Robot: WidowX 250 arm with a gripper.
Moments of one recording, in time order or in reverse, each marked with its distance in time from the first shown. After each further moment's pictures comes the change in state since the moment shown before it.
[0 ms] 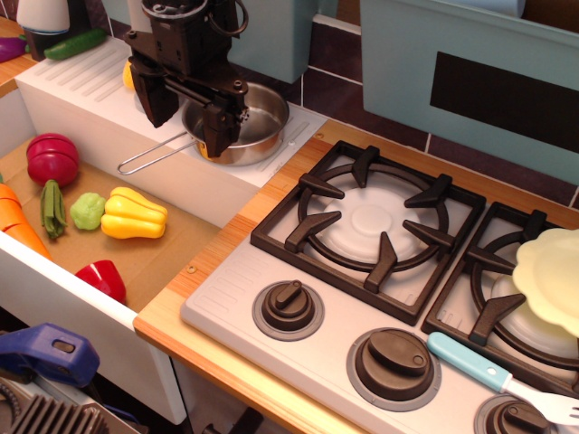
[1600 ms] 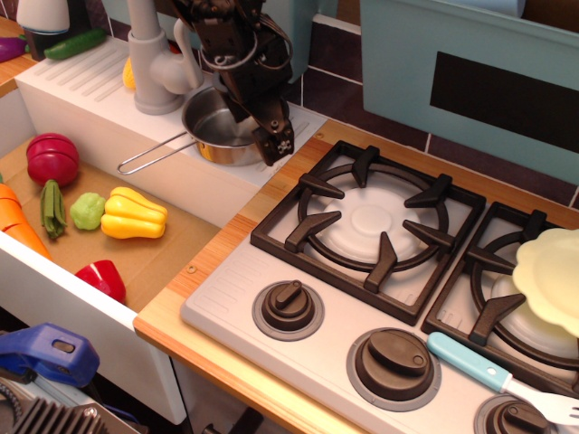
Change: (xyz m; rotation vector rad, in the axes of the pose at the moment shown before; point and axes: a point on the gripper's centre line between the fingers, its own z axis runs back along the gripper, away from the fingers) arm 0.057 -0.017 -0.051 -0.014 -0.294 -0.427
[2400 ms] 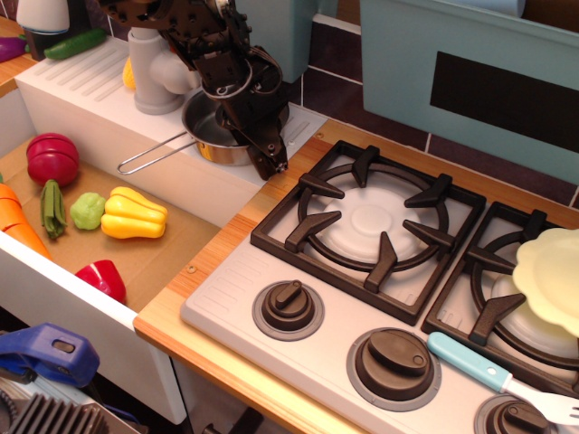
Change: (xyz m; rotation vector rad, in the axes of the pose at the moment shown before) arm -0.009 -0.001 -0.027 -0.058 -0.002 0.027
